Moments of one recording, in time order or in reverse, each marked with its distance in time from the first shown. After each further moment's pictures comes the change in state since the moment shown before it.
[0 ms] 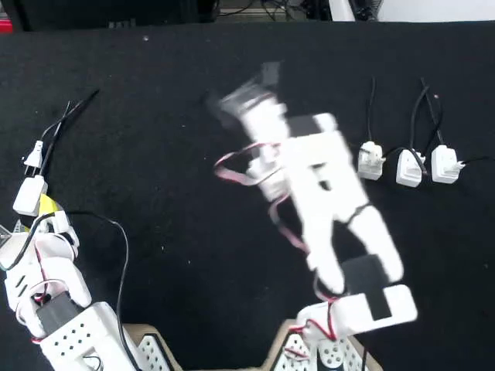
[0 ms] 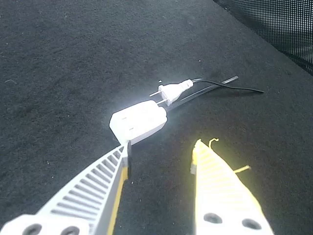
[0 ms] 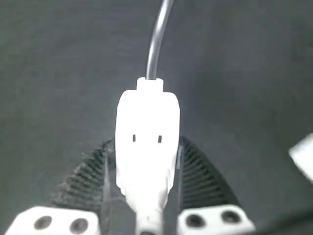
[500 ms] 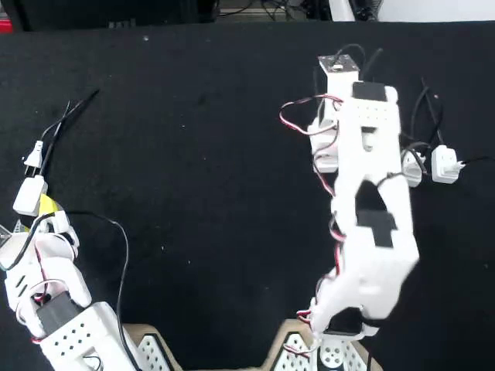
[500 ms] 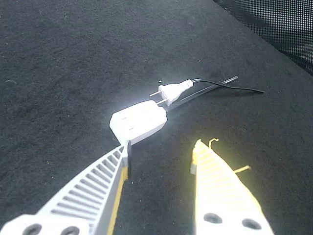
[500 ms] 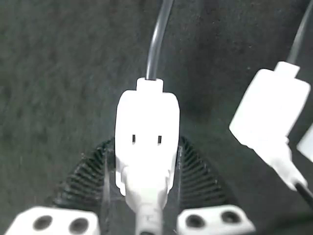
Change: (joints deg) left arm 0.0 0.0 0.0 0.0 0.0; right arm 16.8 23.7 -26.4 6.2 -11.1
